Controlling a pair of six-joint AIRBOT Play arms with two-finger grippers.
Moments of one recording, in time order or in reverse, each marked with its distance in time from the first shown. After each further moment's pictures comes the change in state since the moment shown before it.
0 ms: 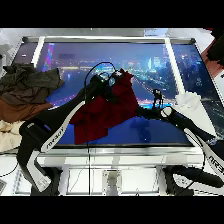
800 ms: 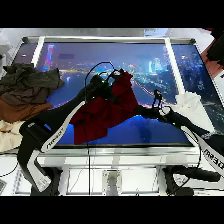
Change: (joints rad) left arm 0.000 -0.003 0.000 0.072 0.011 -0.036; right arm -0.001 -0.095 0.002 0.139 -0.055 -0.018
